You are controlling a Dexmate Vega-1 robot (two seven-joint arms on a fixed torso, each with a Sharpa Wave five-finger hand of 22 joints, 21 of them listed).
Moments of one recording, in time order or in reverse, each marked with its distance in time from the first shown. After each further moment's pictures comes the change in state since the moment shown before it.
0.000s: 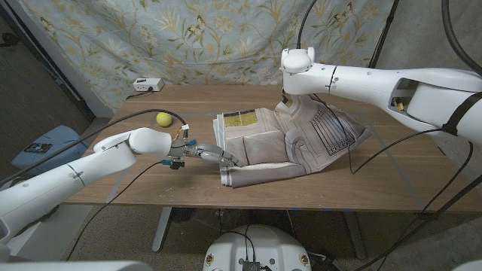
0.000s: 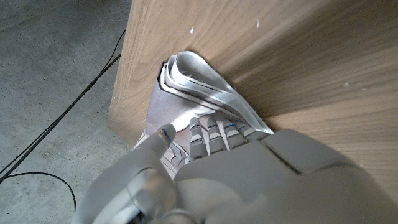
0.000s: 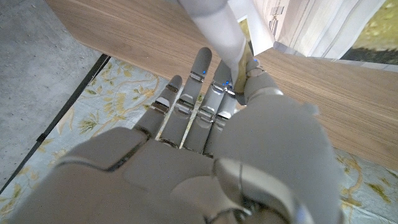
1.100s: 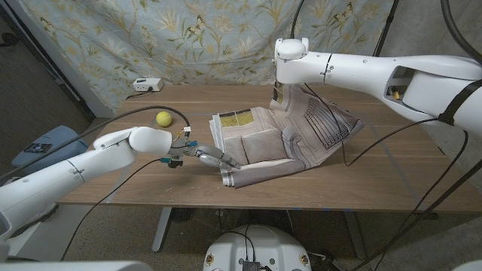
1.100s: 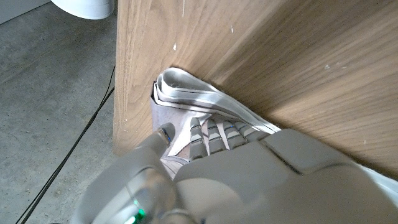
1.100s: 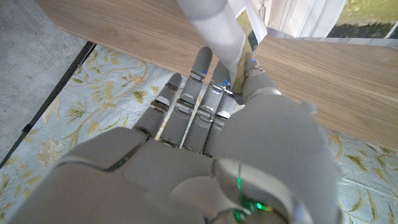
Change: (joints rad) left arm -0.040 0.003 0.019 0.028 0.154 -0.127 -0.011; left_hand 0.004 0.004 0.001 -0.012 0.000 0.004 -0.004 0.000 0.000 -0.002 -0.009 0.000 0.000 -0.011 -0.011 -0.005 0.000 -0.001 -0.001 -0.004 0.000; right arm 0.056 0.043 -0.001 0.012 0.120 0.001 -0.079; right_hand 0.013 0.011 -0.010 -0.001 -0.001 -0.011 0.032 -0.007 0.008 -0.003 0.029 0.003 0.001 0.016 -0.005 -0.008 0.014 0.031 0.013 0.000 0.000
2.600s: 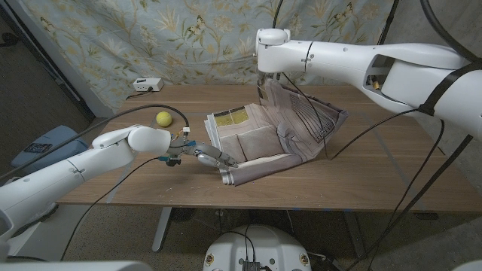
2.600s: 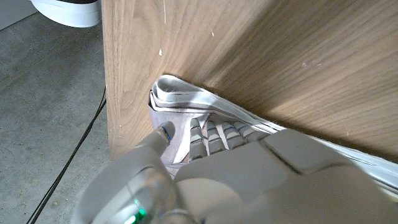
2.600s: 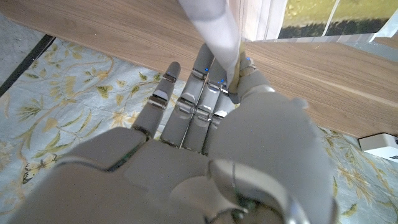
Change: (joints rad) left arm 0.001 -0.011 -0.011 0.028 0.047 -0.027 0.001; left_hand 0.012 0.004 -0.003 -0.019 0.000 -0.006 -0.005 0.000 0.000 0.000 0.000 0.000 0.000 -0.005 -0.005 -0.003 0.000 -0.002 -0.006 -0.001 0.000; right arm 0.050 0.156 0.006 0.129 0.129 0.055 -0.024; right_hand 0.064 0.017 -0.008 -0.008 -0.026 -0.018 0.050 -0.005 0.027 -0.010 0.036 0.012 0.017 0.062 -0.019 0.012 0.014 0.116 0.062 0.023 0.000
